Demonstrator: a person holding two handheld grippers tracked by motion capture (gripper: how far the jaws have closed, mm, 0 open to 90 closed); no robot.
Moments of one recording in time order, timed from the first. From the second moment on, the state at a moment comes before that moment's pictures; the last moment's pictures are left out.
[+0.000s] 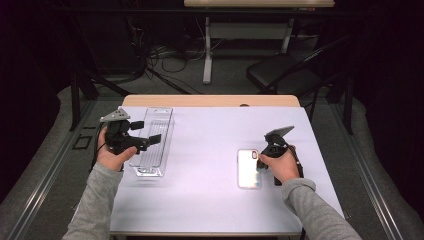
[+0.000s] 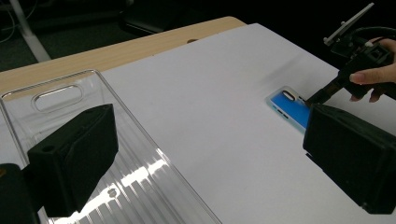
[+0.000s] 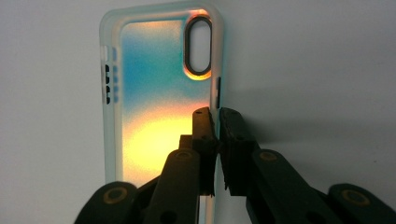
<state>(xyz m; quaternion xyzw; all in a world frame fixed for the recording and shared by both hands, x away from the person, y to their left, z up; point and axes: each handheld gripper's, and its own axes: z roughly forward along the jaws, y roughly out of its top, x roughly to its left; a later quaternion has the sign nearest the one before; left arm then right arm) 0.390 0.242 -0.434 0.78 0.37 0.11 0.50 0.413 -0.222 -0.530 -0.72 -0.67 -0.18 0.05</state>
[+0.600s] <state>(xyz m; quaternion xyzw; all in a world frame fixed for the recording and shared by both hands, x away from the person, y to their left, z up) 0.390 0.242 -0.434 0.78 0.37 0.11 0.50 0.413 -0.225 -0.528 -0.73 -0.66 -0.18 0.06</state>
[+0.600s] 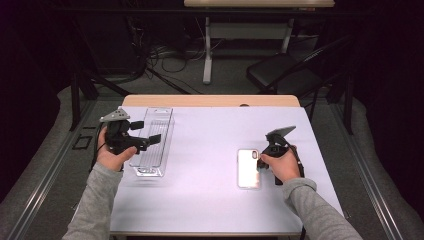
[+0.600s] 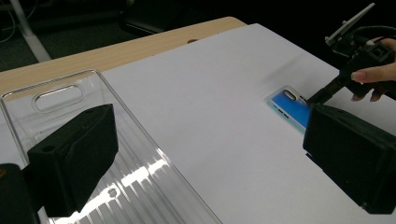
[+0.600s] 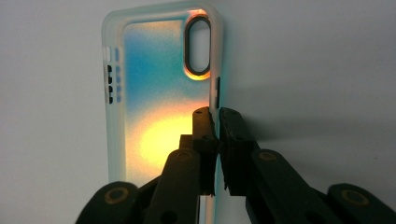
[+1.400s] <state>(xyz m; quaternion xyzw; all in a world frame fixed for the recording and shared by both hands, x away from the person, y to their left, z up) 0.389 0.237 -0.435 0.78 0.37 0.11 0.50 0.416 -0.215 -0.500 -0.71 -0.67 -0.22 0.05</state>
